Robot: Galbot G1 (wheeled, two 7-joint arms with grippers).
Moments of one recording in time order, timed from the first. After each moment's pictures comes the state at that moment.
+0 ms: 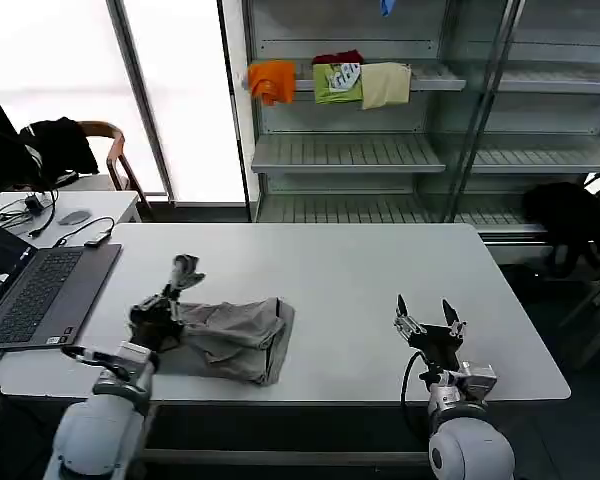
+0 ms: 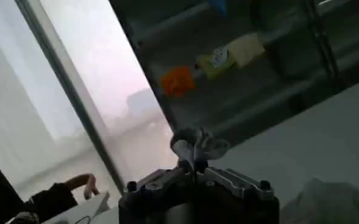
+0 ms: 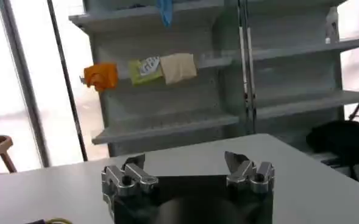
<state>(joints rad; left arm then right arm) 1.23 -1.24 -0.48 -2.13 0.12 0.47 0.07 -1.31 1.52 0.52 2.13 0.20 -0.38 0.14</state>
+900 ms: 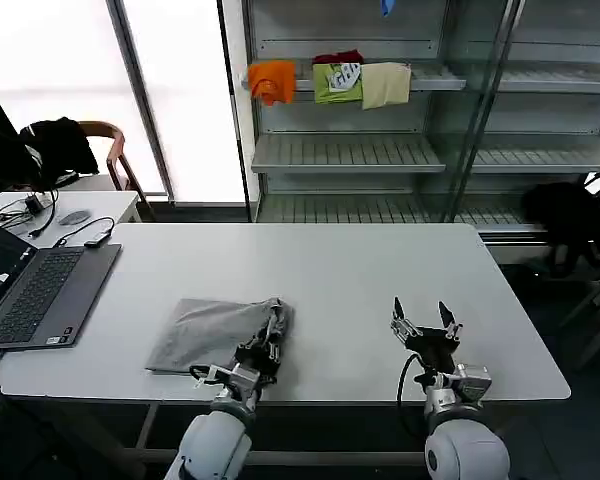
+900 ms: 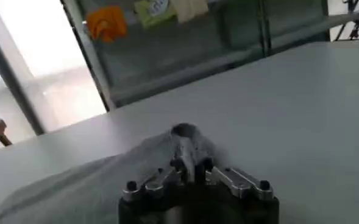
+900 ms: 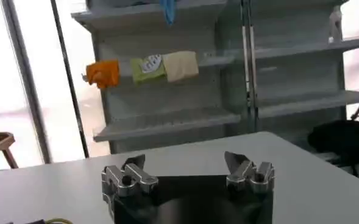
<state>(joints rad) 1.18 -1.39 -0.16 -1.89 0.10 0.52 -0.08 -1.31 1.52 0.50 2.13 0.17 -0.37 0.14</state>
